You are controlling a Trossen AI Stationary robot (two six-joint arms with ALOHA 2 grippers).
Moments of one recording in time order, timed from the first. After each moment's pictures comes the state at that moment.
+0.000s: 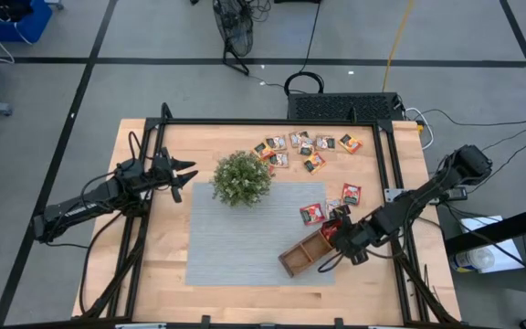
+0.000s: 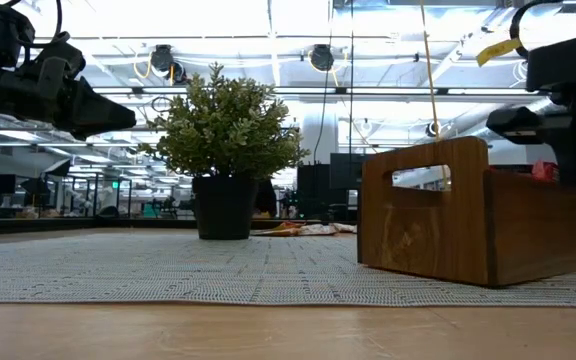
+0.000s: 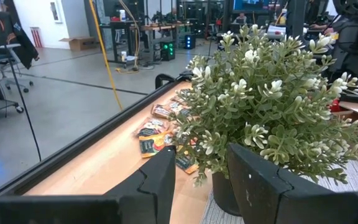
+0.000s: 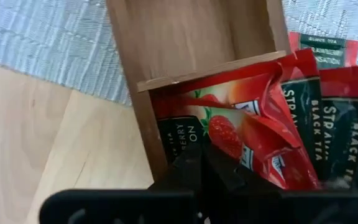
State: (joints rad) left arm 0.43 0.07 0.04 -0.05 0.08 0.00; right arm 0.56 1.32 0.64 -0.60 0.23 0.18
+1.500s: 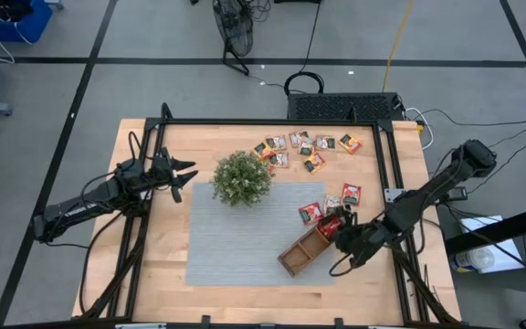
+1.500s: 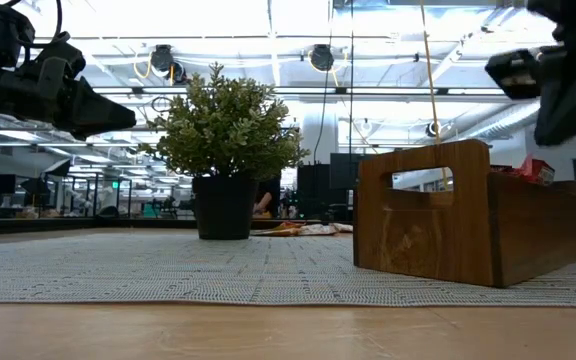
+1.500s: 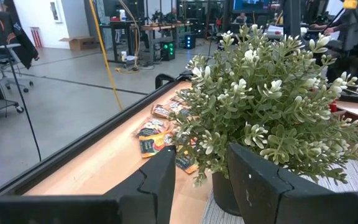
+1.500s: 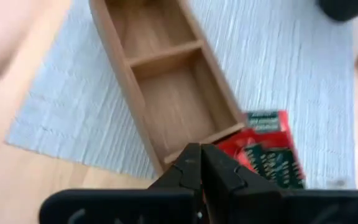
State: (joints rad) left arm 0.43 0.07 0.04 -0.05 0.08 0.00; right arm 0.64 1.18 0.67 -0.52 0.40 0.22
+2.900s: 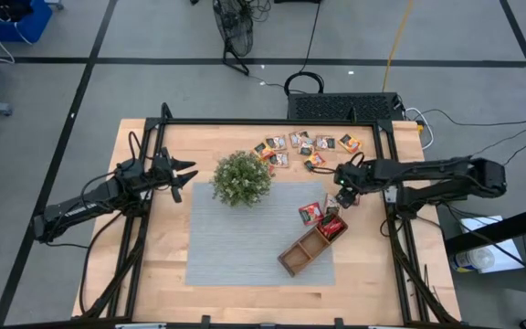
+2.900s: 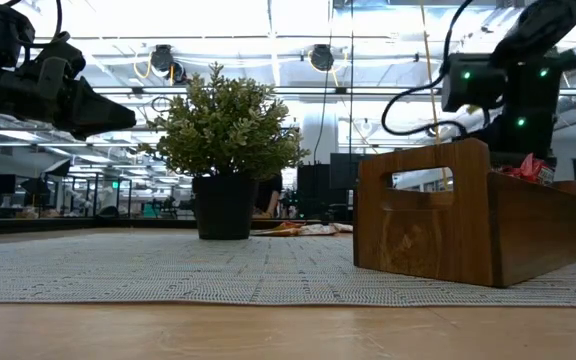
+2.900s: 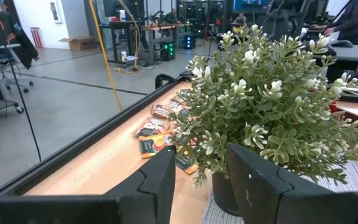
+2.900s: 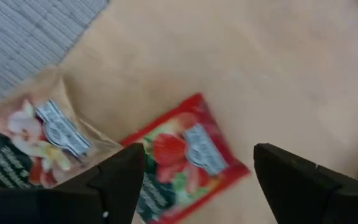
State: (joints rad) left arm 0.43 0.07 0.04 -0.05 0.08 0.00; right arm -0.25 1.17 0.55 -0.83 0.23 0.56
